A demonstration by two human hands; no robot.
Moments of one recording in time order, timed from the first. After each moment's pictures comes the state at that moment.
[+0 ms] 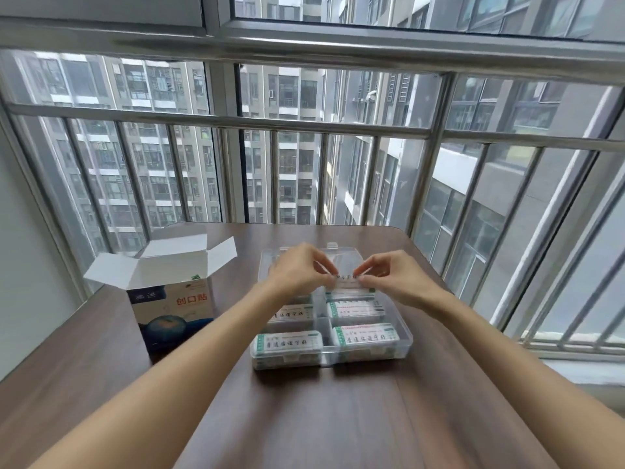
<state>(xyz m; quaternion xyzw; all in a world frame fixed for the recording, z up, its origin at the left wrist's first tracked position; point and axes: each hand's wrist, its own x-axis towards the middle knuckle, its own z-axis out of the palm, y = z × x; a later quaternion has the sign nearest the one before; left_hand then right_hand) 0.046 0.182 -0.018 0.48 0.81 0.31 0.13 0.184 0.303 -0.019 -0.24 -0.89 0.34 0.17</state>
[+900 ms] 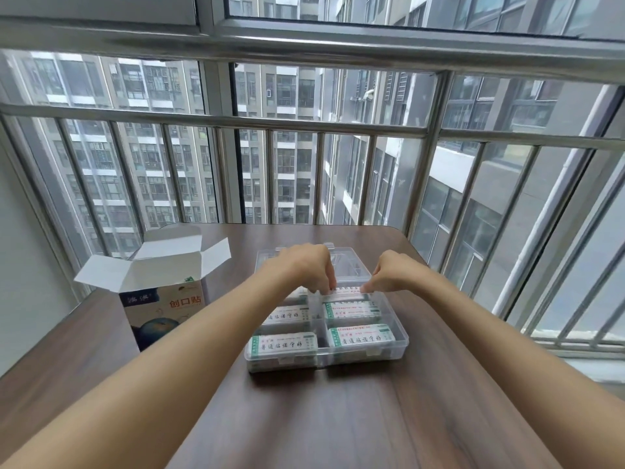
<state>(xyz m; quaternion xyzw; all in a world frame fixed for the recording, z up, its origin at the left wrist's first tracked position) 0.051 0.199 0.007 0.53 0.84 0.05 0.11 0.161 0.326 -0.013 -0.41 -0.90 0.15 -0.01</state>
